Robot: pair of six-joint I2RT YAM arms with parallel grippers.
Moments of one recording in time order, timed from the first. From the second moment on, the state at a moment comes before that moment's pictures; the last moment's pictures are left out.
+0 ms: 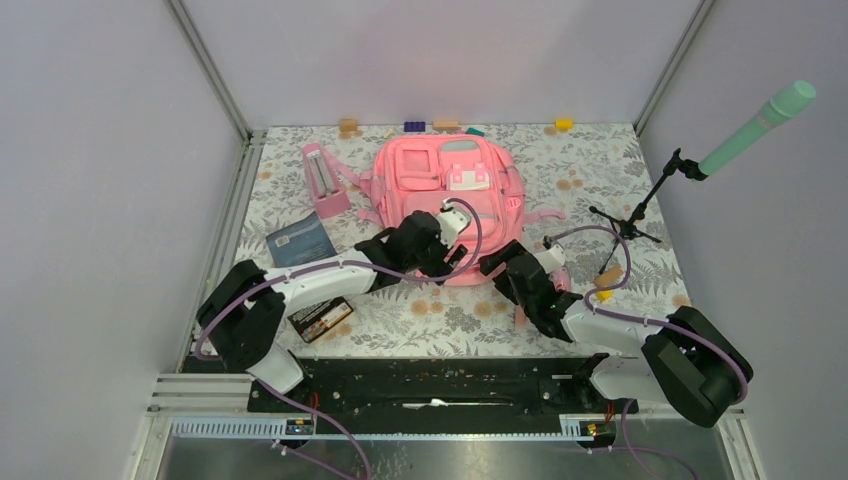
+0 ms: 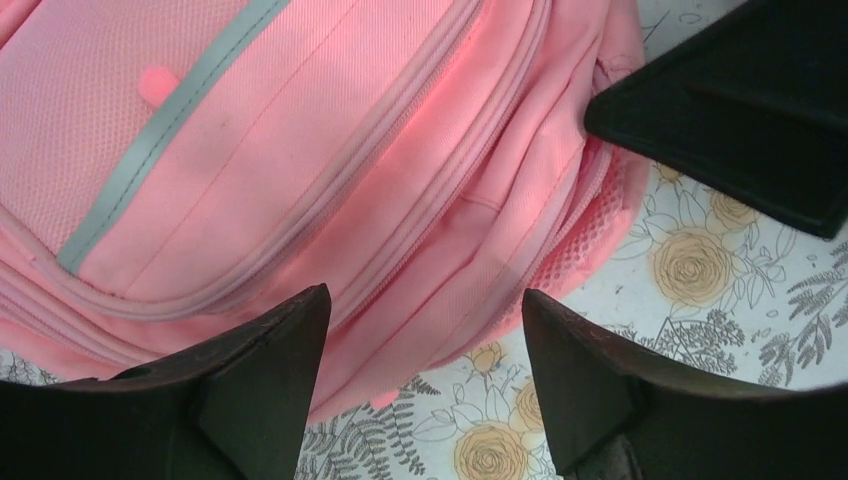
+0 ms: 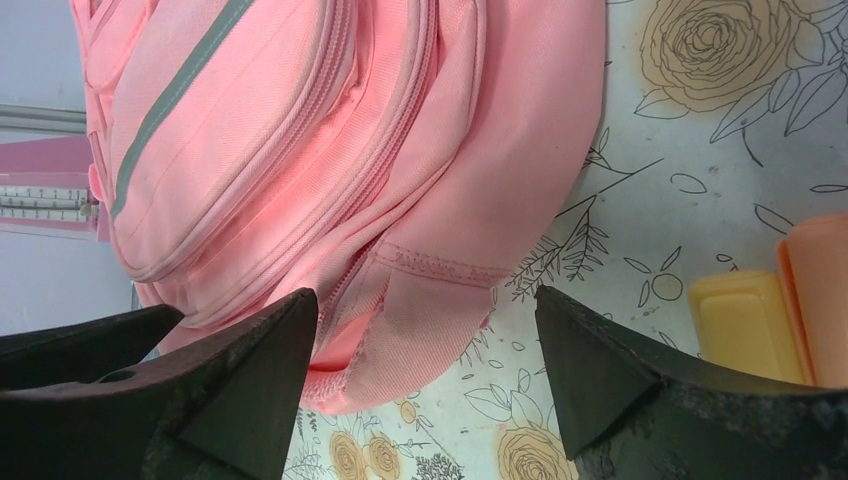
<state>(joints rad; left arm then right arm) -0.86 1.55 0.95 -0.08 -0.06 0.02 0.70 1.24 0.35 0.26 0.42 1.23</state>
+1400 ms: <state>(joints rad) -0.89 1.38 1.00 -0.01 -0.24 -0.22 0.70 1.05 0.28 0.36 0.33 1.14</state>
